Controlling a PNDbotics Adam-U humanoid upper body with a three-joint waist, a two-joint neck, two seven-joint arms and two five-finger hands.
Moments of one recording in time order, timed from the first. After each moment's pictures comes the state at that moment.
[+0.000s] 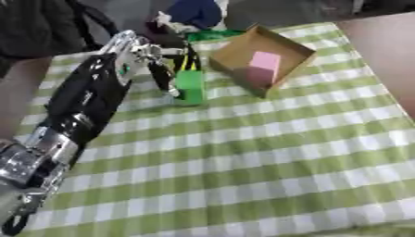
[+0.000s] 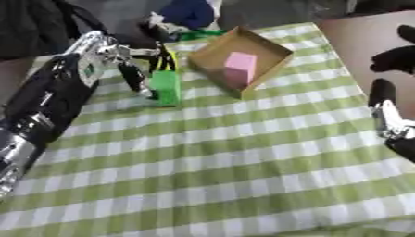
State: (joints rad) left arm -1.04 0.42 -0.13 -0.82 -0.92 -0.49 -0.60; right arm -0.30 -0.41 0.13 -1.98 0.18 -0.15 0.07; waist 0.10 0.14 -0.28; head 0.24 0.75
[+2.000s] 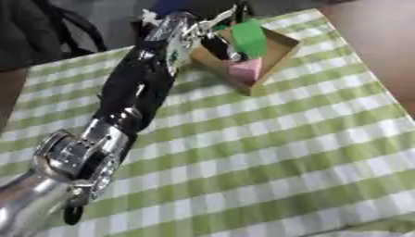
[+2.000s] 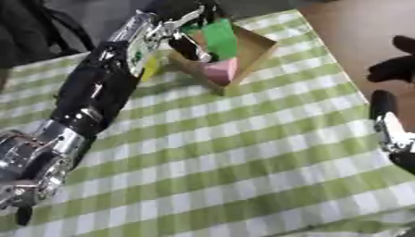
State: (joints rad) left arm -1.16 0.26 -0.03 -0.80 -1.16 -0.34 -0.20; right arm -0.34 -0.40 0.16 -1.98 0.18 -0.14 0.10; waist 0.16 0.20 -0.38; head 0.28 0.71
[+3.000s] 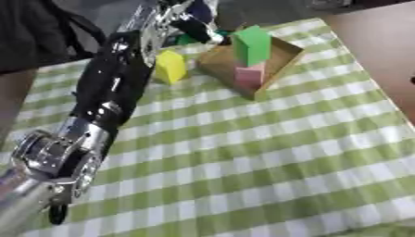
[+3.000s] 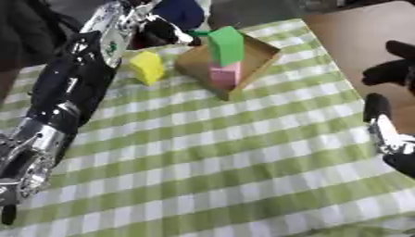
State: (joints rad) left arm -1.14 0.36 0.03 -0.84 -1.15 -0.17 -0.15; right arm -0.32 -0.40 0.16 -1.98 0.18 -0.14 0.10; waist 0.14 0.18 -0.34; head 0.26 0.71
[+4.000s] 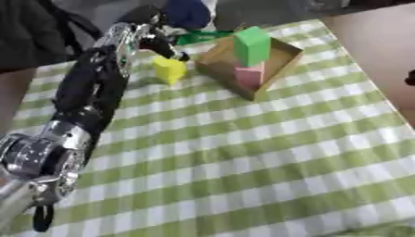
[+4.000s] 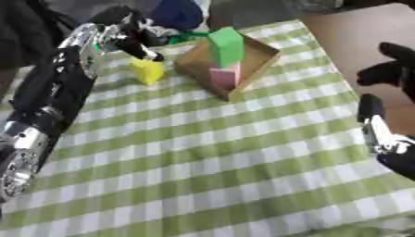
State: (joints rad) left arm -1.13 0.39 0.13 -0.62 -1.22 0.08 -0.23; right arm -0.32 -0.40 0.16 -1.98 0.19 -0.14 0.10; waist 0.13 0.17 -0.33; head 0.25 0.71
